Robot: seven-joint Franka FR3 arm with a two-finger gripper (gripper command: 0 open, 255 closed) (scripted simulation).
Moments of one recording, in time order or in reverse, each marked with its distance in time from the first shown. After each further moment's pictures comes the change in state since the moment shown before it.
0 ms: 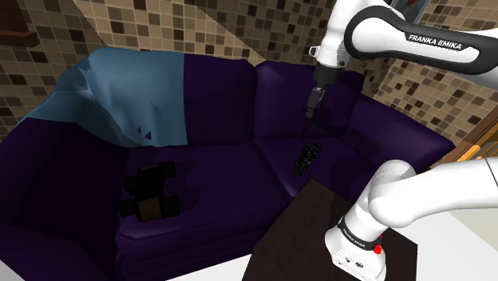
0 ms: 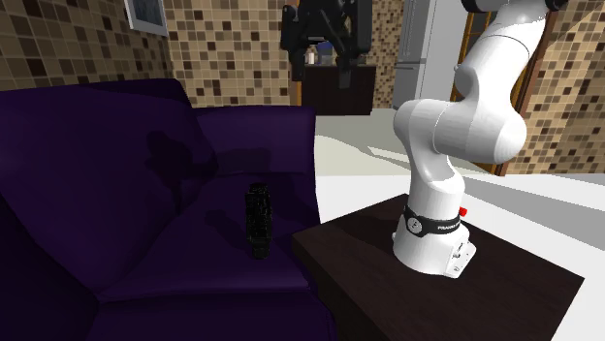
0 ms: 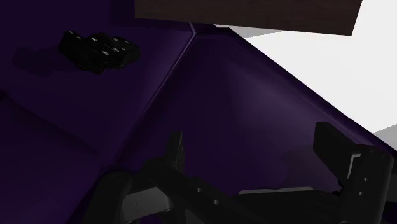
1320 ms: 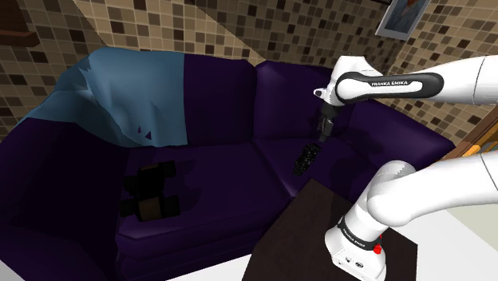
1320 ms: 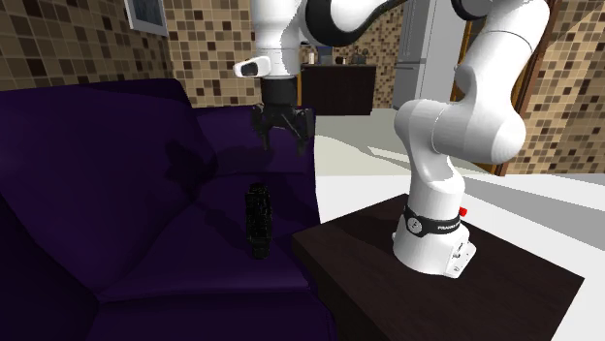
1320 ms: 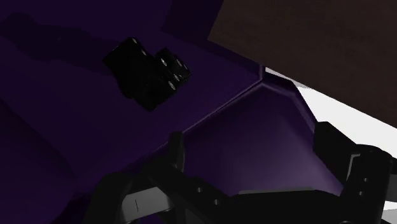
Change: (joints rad) arm -0.049 0.083 -0.448 -0.285 -0.280 0.380 -0.604
